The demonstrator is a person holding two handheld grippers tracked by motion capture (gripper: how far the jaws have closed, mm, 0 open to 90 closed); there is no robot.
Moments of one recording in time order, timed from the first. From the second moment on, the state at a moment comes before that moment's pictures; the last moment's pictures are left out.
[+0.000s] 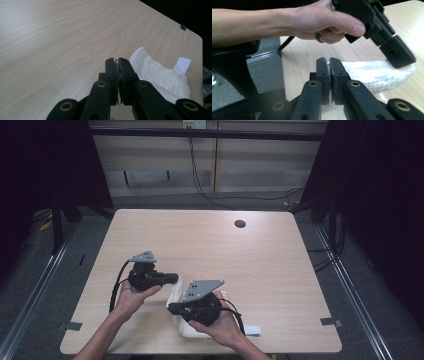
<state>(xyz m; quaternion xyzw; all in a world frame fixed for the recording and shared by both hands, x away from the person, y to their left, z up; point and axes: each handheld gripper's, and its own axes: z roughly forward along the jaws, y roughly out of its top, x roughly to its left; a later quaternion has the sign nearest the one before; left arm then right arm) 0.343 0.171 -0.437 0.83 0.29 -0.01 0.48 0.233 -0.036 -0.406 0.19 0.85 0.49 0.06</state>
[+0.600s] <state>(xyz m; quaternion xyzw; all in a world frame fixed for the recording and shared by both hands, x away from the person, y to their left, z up) 0.344 0.113 -0.441 0.84 0.26 -0.02 0.47 0.221 -0.087 -0.420 0.23 0.84 0.49 0.06</state>
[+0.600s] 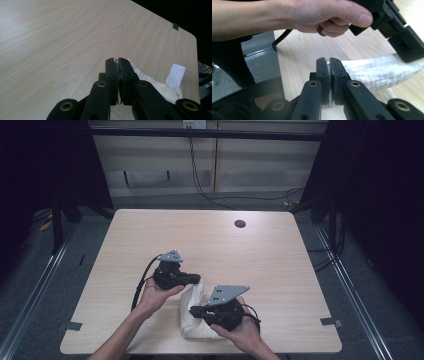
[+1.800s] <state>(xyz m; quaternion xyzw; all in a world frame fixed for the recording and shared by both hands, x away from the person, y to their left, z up) 0.346 0.056 -0.494 0.86 0.26 -0.08 0.43 0.207 -0.126 -0.485 0.29 0.87 0.39 0.05</state>
